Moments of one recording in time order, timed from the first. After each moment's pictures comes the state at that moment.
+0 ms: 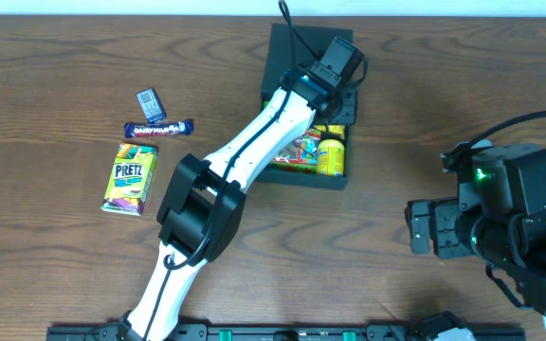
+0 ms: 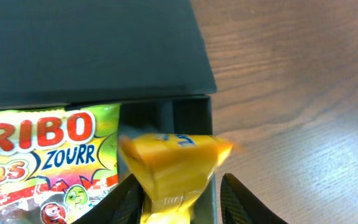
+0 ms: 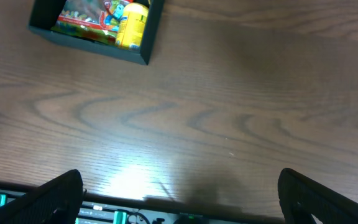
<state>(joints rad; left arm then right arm) -0.67 2.30 2.05 -0.78 0.11 -0.57 0.34 1.06 1.59 -1.61 0.10 0.20</state>
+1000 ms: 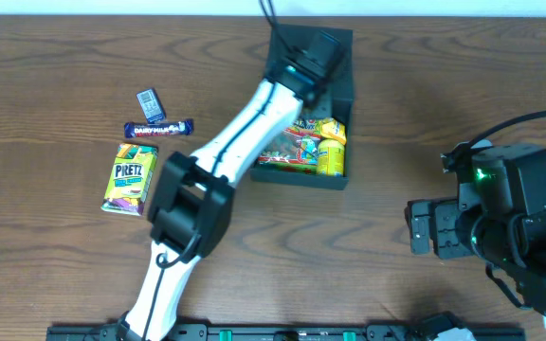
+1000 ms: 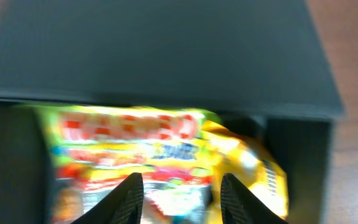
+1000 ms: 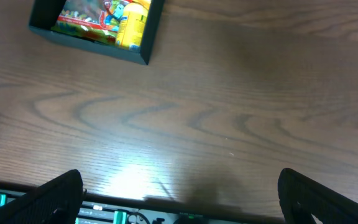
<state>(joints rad) -0.60 2.27 2.05 -0.92 -0.06 -0.56 0.34 1.06 1.59 -1.61 0.10 0.20</state>
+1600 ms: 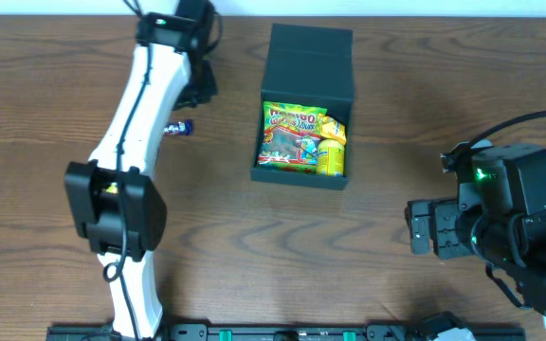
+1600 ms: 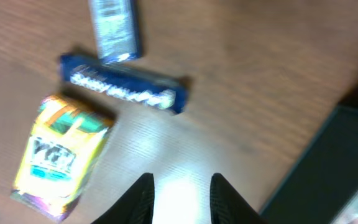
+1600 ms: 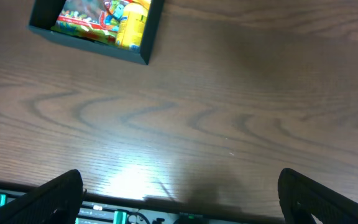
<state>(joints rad) -0.20 2.10 2.05 -1.36 -0.18 -0.51 0.34 1.06 1.59 -1.61 0.10 0.20</state>
